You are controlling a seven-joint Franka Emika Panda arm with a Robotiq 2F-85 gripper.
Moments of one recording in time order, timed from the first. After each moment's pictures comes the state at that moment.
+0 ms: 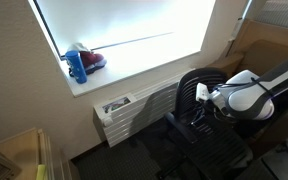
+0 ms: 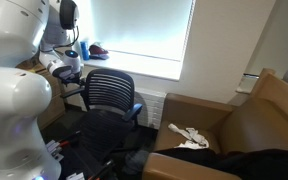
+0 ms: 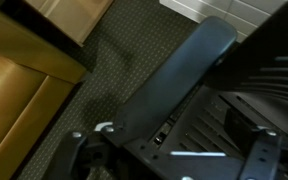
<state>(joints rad) 0.62 0.78 0.41 -1.97 0.74 3.22 2.28</state>
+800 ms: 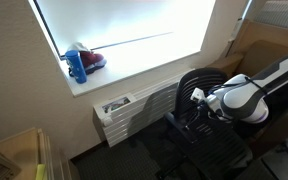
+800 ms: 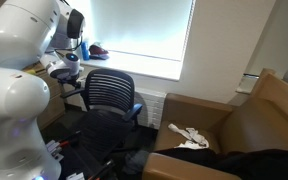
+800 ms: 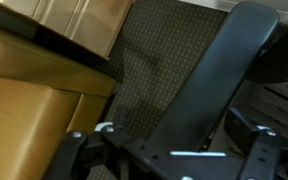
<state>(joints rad) 0.52 0.88 0.56 -1.90 0.75 3.22 2.38</state>
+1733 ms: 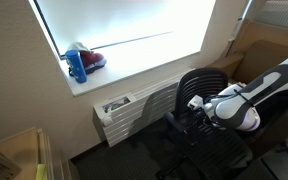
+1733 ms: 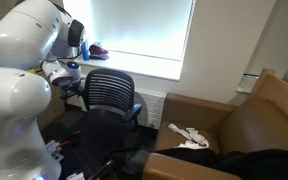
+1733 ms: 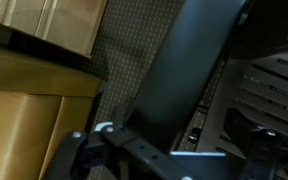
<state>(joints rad) 0.59 0.99 0.48 -1.84 0.76 3.27 2.46</state>
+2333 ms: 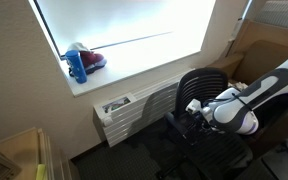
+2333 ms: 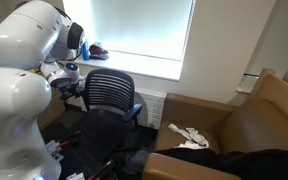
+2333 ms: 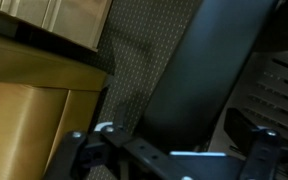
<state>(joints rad) 0.61 1.02 0.49 -1.81 0.76 3.24 2.46</state>
